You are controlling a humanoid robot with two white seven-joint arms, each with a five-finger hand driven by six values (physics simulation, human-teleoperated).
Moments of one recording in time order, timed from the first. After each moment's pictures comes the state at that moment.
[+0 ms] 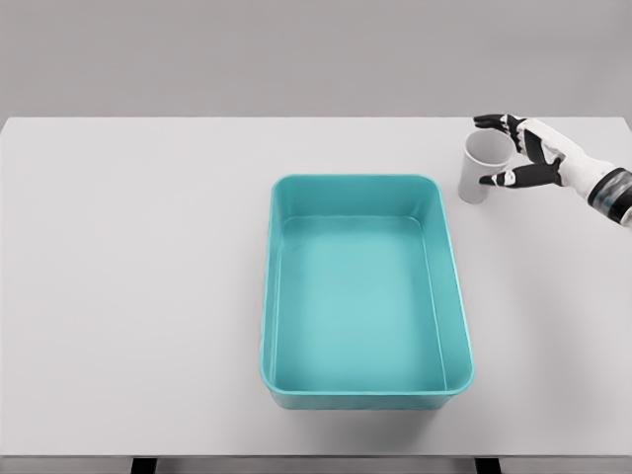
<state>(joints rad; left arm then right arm) -0.02 0.00 -0.14 -0.03 0.15 -0.05 0.09 -0.63 -0.53 0.29 -0.92 -0.22 -0.17 0.60</state>
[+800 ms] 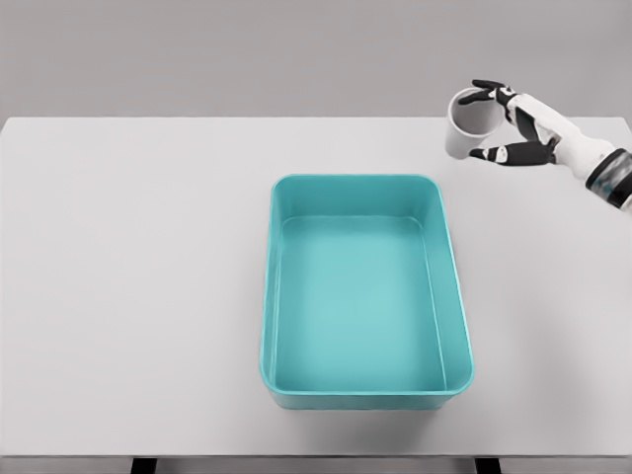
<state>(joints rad) -0.02 0.00 -0.14 -0.03 0.15 -0.05 0.09 -0.61 -0.54 0.27 -1.08 -0.20 -0.22 0.61</state>
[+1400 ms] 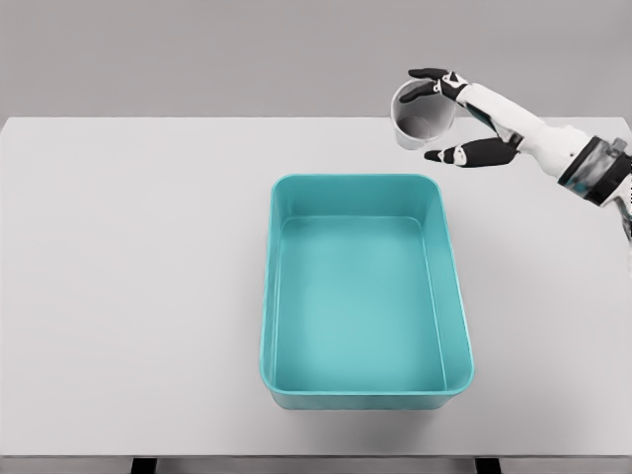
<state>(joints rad) -0.02 0.00 -0.14 -0.03 0.15 -0.05 0.09 -0.53 -0.55 0.28 -1.47 -0.12 -0.22 0.61</state>
